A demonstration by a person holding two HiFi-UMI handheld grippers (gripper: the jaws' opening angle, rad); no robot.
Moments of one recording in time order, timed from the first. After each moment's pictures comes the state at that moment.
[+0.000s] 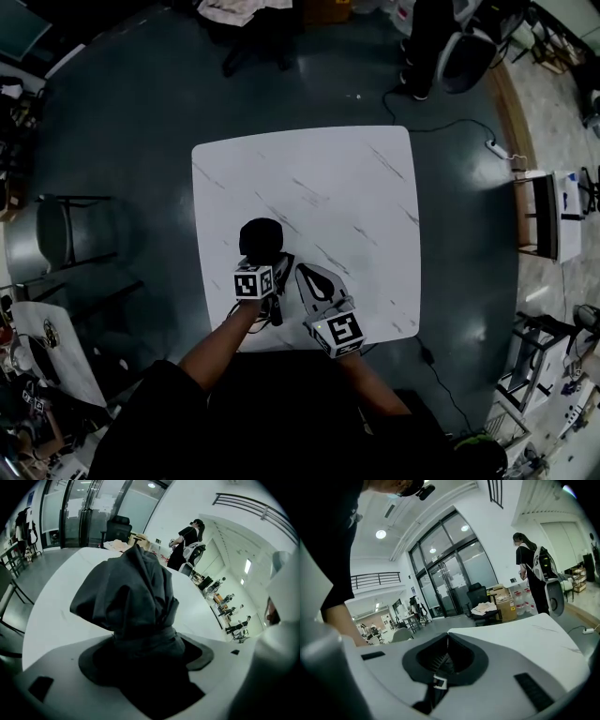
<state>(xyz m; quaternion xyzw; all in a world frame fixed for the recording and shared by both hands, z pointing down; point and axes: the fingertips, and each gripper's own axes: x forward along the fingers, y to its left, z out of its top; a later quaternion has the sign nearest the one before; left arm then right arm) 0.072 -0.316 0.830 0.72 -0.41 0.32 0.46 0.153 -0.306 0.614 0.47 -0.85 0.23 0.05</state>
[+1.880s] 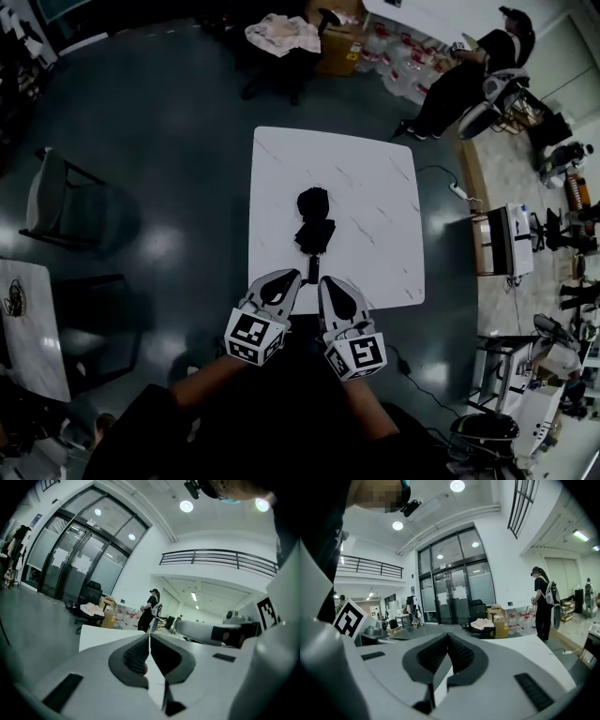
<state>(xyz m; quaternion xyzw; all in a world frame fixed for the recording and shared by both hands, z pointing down) -0.088 -0.126 0.491 0.91 -0.36 0.03 0.22 -0.041 -0.109 0.456 0.54 -0.83 0.12 0.05</state>
